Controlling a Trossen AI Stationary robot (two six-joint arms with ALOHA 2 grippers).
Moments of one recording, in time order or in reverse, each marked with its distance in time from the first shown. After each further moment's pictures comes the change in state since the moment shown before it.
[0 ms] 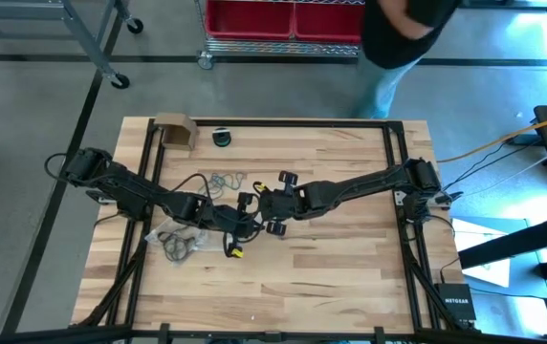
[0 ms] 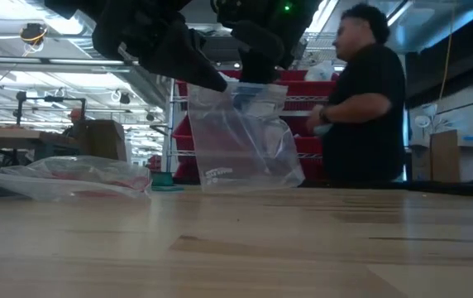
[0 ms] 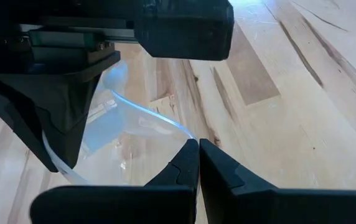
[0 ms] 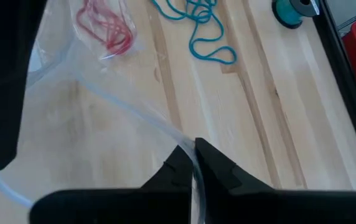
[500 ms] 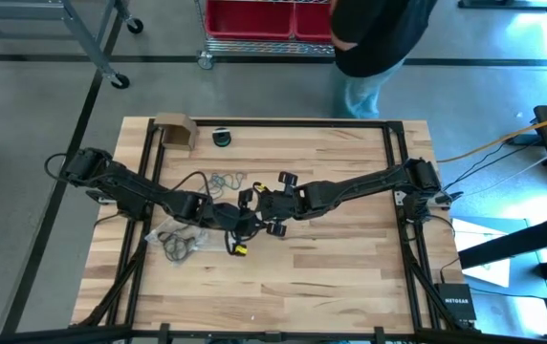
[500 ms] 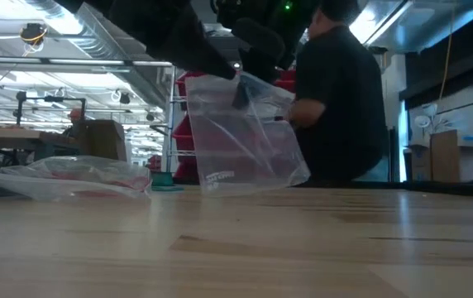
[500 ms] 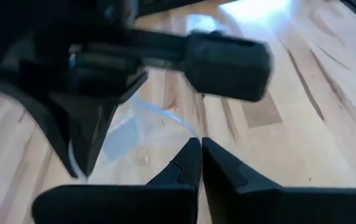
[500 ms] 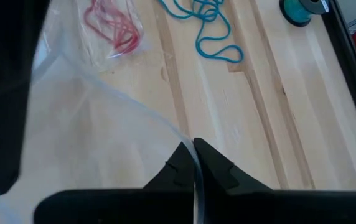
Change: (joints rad) left arm 0.010 0.000 0.031 0.014 -0.010 -0.116; right arm 0.000 0.000 0.000 0.000 -0.026 0.005
